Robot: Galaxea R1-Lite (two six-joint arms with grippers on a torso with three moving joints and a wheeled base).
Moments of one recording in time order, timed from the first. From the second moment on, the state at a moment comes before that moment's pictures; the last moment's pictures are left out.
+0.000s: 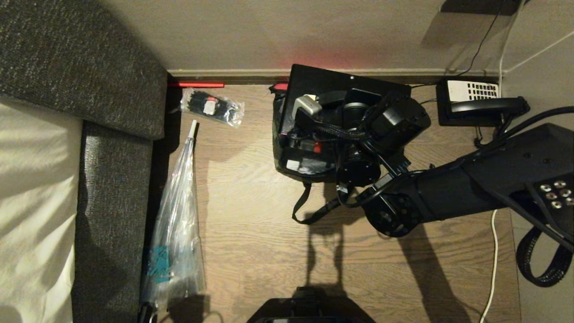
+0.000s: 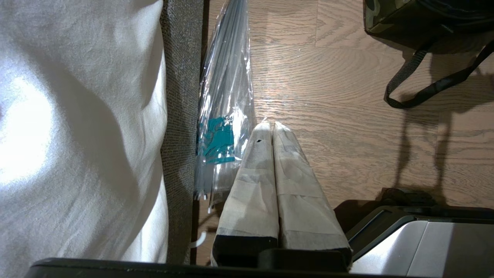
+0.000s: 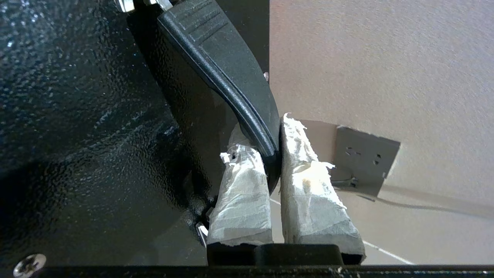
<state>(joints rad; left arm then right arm) 0.00 0.00 0.00 0.00 0.00 0.00 0.77 2.11 -1.36 -1.38 -0.82 -1.80</state>
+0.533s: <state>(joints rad) 0.00 0.00 0.00 0.00 0.00 0.00 0.77 2.07 -1.35 -1.34 -0.82 -1.81</state>
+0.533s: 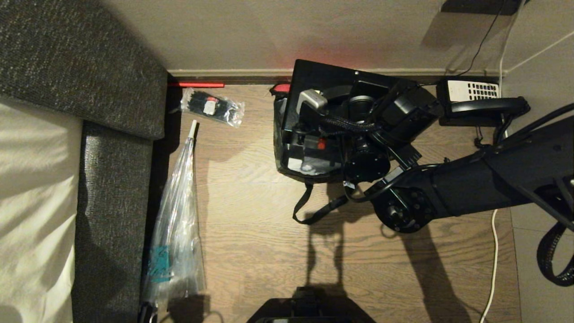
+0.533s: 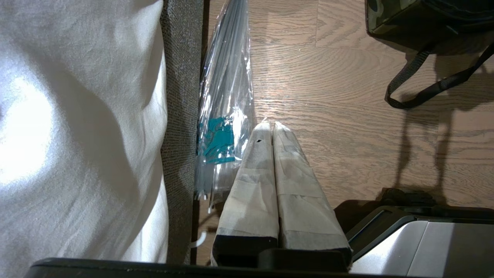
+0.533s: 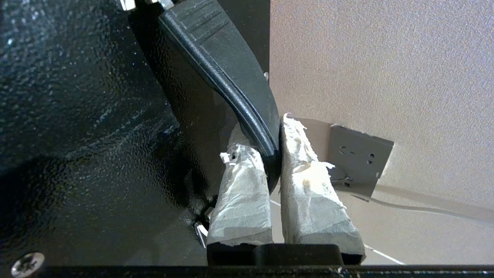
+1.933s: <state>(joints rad) 0.00 0.00 0.00 0.00 0.00 0.00 0.76 2.16 -1.33 -1.41 -0.79 -1.80</state>
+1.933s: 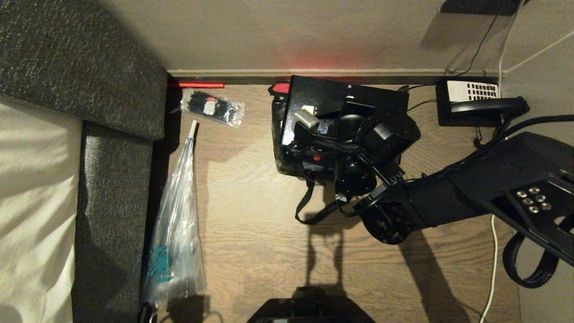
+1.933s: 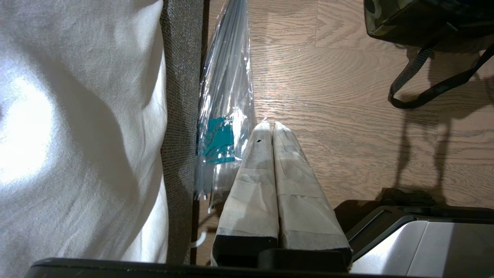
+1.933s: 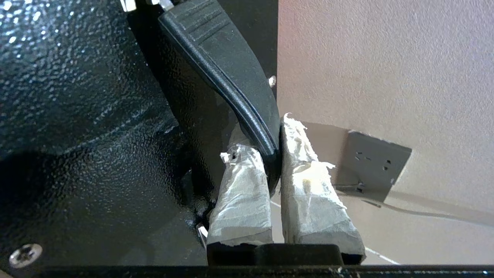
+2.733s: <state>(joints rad) 0.00 0.00 0.00 0.00 0.00 0.00 0.77 2.23 -1.32 -1.48 -0.79 -1.80</state>
